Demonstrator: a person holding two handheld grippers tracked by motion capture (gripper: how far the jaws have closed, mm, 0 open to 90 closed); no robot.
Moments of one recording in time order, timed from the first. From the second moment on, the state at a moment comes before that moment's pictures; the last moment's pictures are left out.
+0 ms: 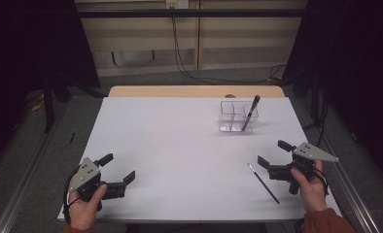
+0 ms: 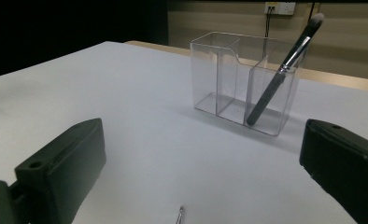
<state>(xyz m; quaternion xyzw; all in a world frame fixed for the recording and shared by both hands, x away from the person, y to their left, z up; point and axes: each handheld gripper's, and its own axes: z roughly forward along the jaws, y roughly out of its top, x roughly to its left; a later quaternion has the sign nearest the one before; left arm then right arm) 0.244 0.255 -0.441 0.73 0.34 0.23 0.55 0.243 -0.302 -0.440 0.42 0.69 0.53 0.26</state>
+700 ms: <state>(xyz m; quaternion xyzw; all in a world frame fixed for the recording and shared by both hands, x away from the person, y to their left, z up) 0.245 0.251 -0.441 0.73 0.34 0.24 0.55 0.269 -0.289 -0.433 0.41 0.71 0.52 0.26</state>
